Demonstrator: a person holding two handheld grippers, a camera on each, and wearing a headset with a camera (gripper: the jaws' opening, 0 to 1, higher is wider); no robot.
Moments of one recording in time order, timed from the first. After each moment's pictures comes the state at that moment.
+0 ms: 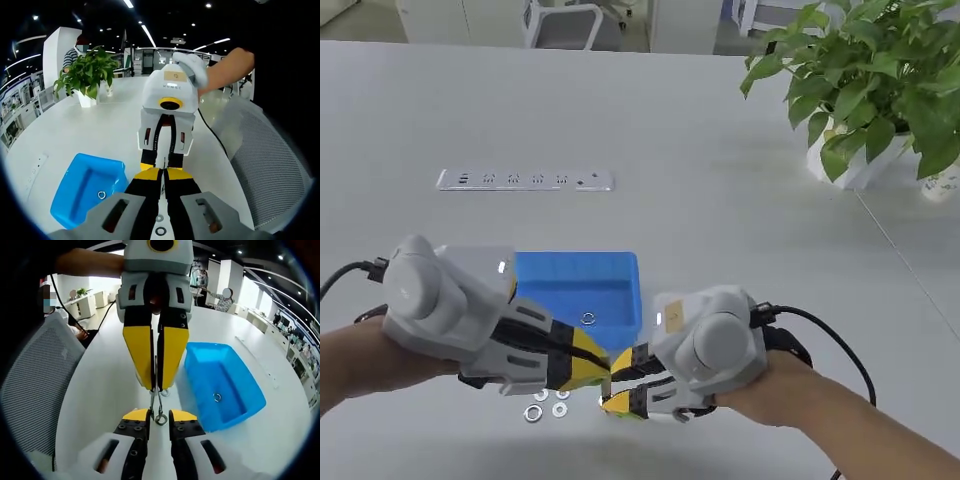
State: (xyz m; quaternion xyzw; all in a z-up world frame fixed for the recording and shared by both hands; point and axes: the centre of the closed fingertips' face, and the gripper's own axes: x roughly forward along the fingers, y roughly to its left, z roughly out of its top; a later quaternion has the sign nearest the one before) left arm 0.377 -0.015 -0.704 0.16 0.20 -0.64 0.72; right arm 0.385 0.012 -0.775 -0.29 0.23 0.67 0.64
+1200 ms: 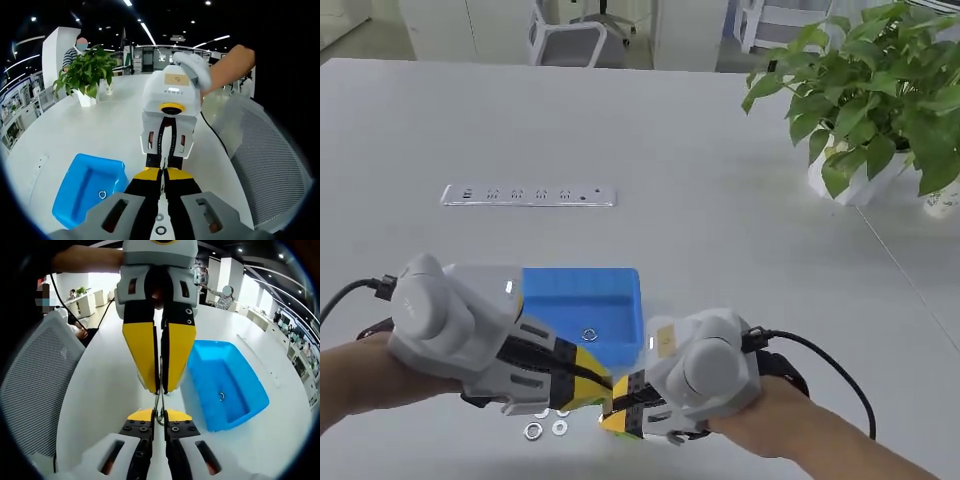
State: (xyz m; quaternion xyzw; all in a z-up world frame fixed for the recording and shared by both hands) left arm 0.378 -0.015 -0.706 0.17 0.21 -0.64 0.72; right arm 0.380 0.013 -0.780 -0.29 0.24 0.67 0.64
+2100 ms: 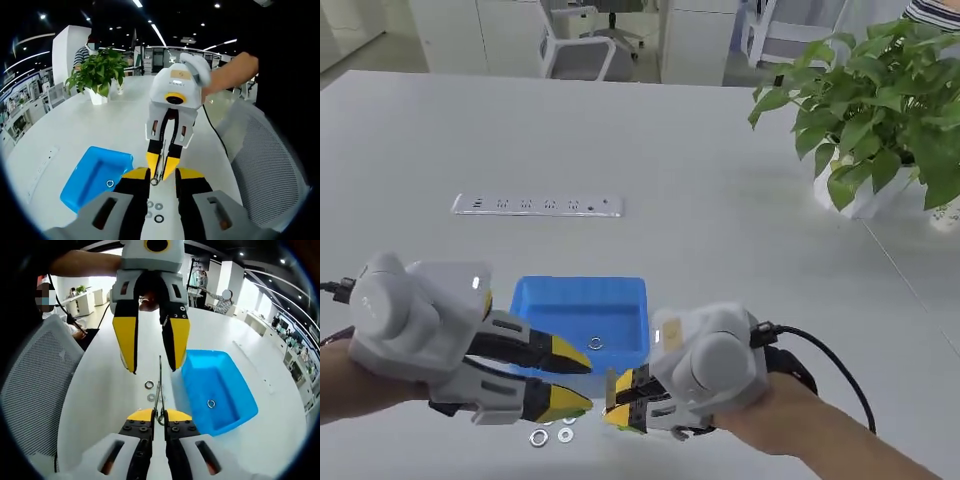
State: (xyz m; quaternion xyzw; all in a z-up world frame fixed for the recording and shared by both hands) left arm 0.373 0.013 -0.689 0.16 0.21 -0.61 0.75; right arm 0.388 0.015 -0.756 -0.31 0.22 0.66 0.65
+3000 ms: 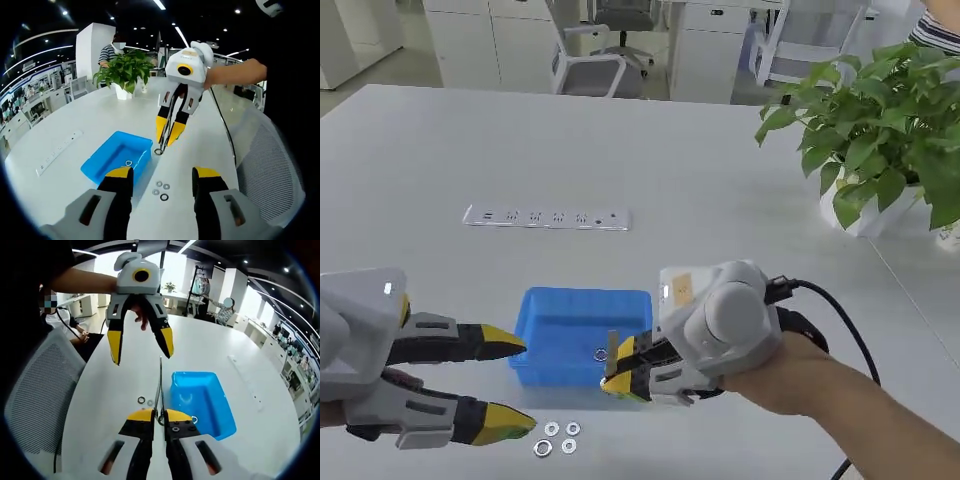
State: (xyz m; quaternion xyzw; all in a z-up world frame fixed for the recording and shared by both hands) left arm 0.373 0.068 -0.678 0.13 0.22 -0.52 0.81; right arm 0.404 0.025 -0.705 -0.31 0.20 0.68 0.64
